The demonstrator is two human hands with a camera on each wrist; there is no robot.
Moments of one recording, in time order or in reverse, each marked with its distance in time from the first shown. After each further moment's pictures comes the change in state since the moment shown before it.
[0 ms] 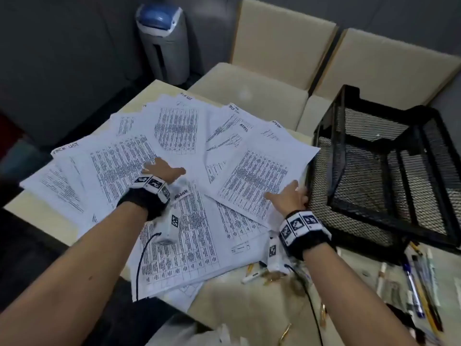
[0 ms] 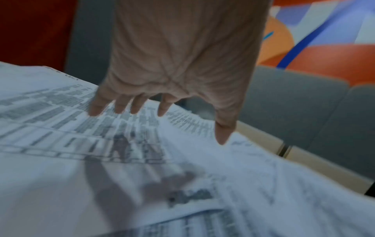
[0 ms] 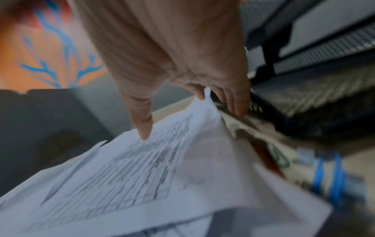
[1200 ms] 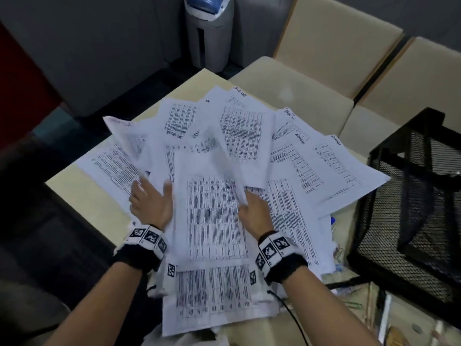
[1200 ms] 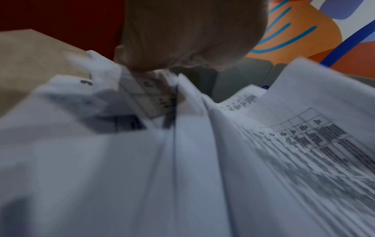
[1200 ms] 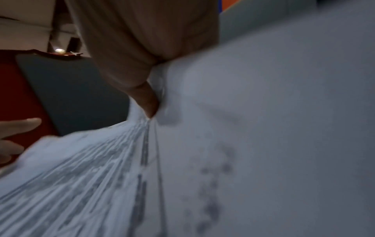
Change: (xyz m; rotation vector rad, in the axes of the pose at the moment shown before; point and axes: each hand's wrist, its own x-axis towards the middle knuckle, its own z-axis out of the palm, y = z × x) left_hand -0.019 -0.112 0.032 -0.496 0.381 -0.161; right_hand -0.058 -0.090 0.116 -0.053 -0.246 -0.528
